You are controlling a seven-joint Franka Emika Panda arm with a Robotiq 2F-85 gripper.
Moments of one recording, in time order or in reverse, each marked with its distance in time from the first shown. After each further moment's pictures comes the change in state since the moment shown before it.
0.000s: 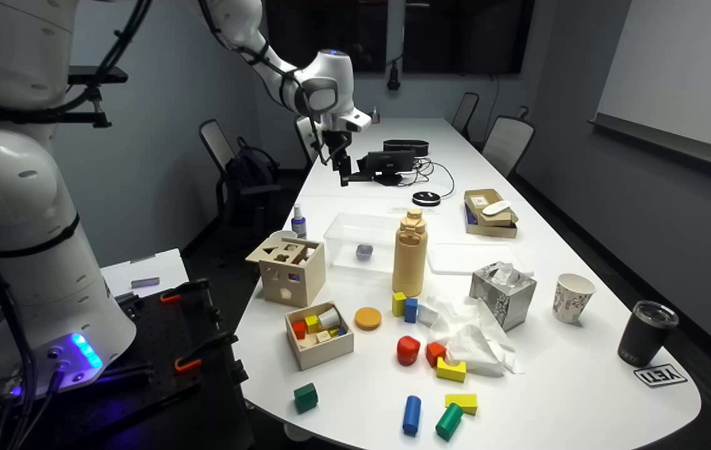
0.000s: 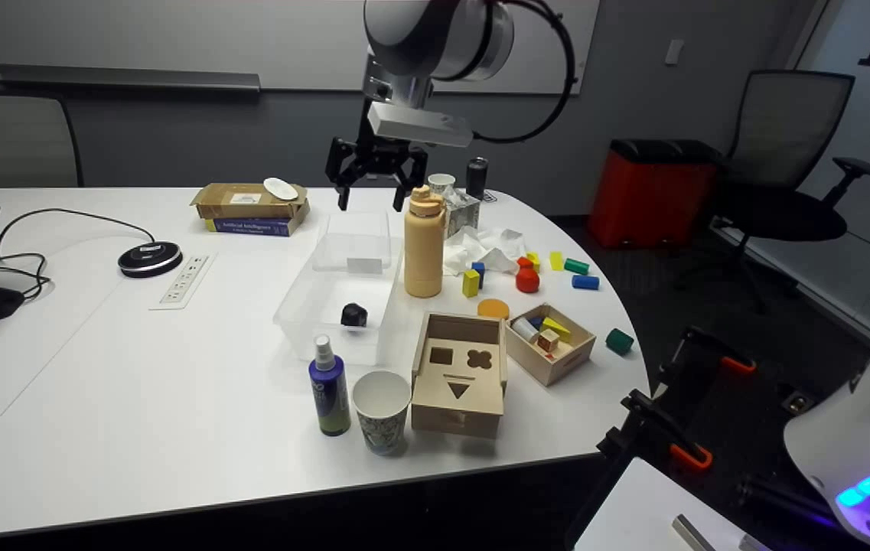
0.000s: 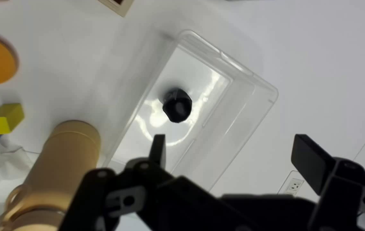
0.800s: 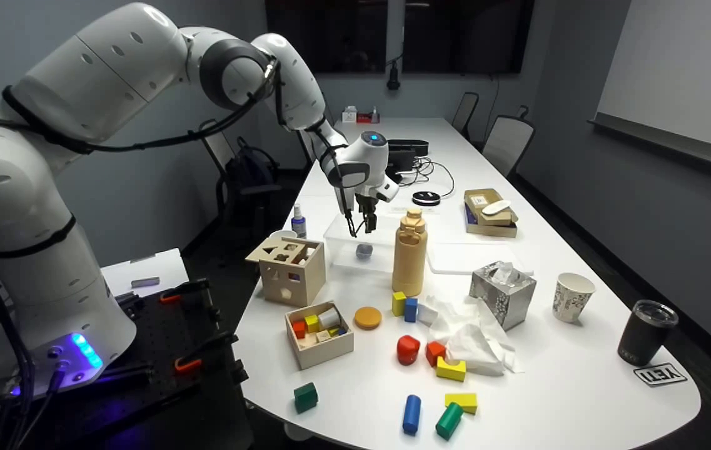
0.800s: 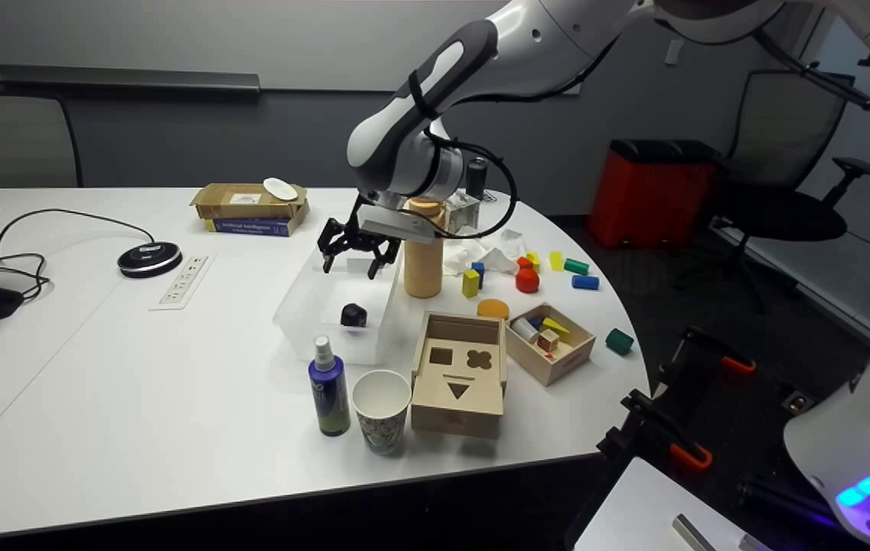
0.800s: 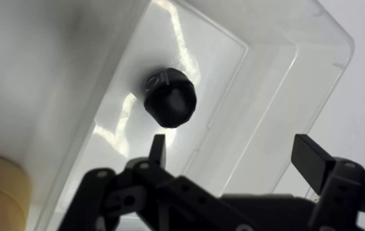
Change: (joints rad) arm -0.185 0.570 0.165 0.411 0.171 0.186 -0.227
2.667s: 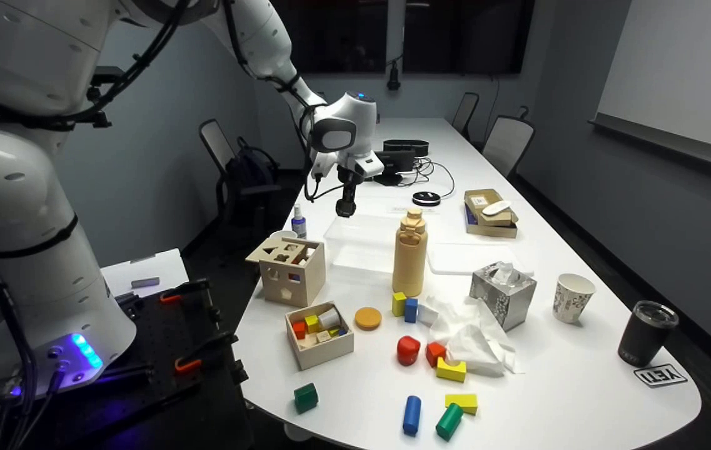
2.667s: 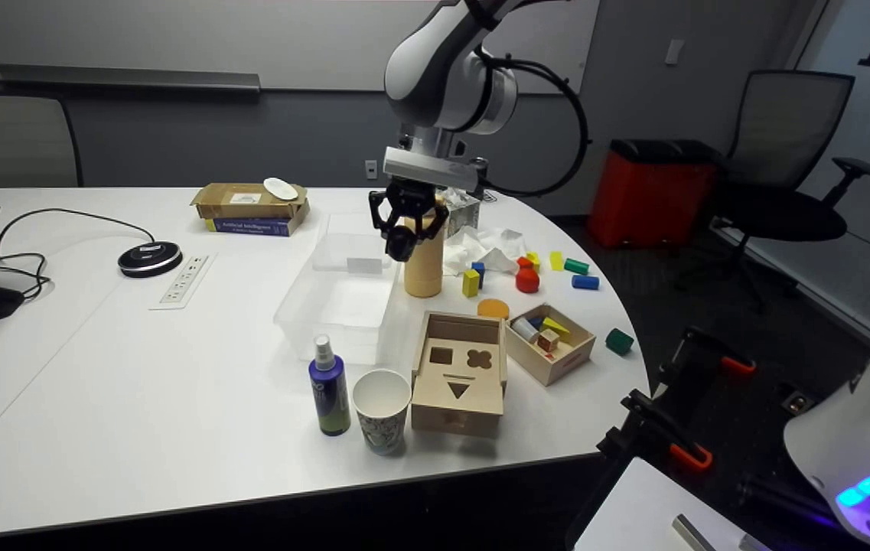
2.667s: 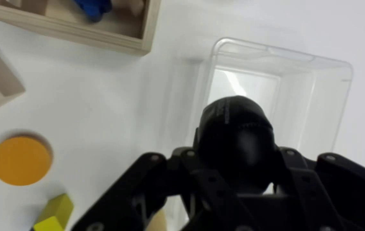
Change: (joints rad) arm 0.096 -0.398 -0.163 -0.370 0.003 -0.180 0.360
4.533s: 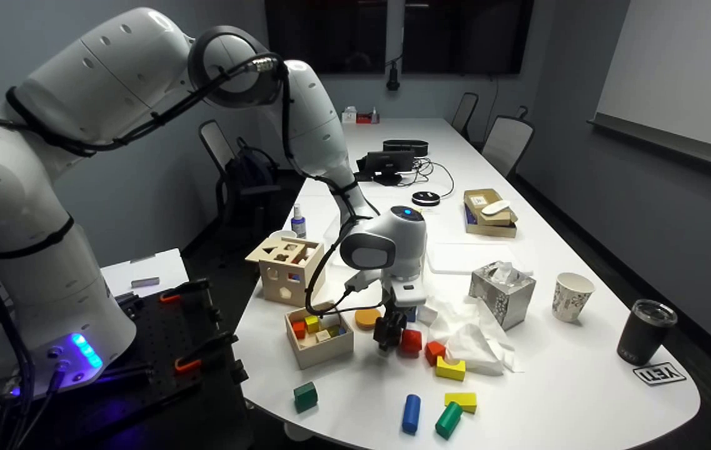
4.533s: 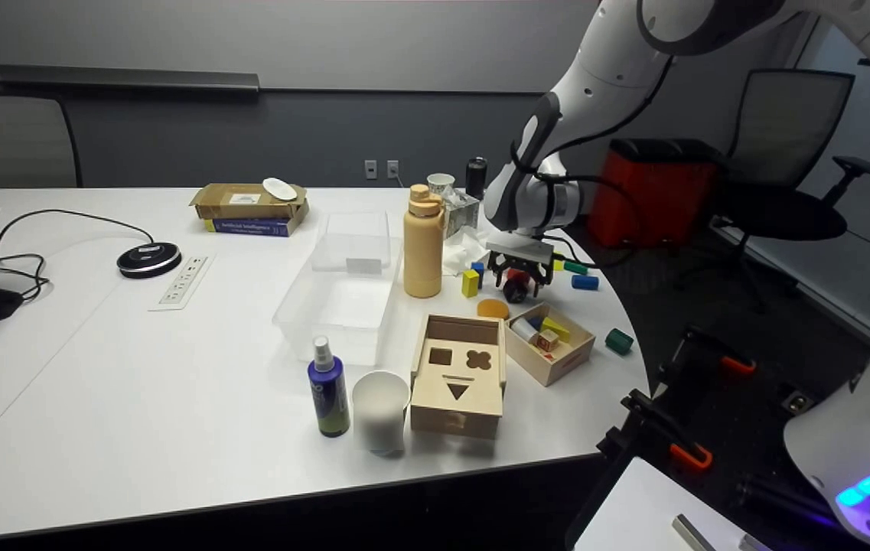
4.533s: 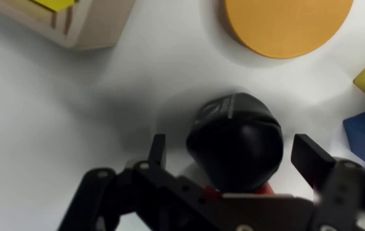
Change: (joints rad) arm -0.164 0.432 -0.268 0.096 0.049 0.209 0.150
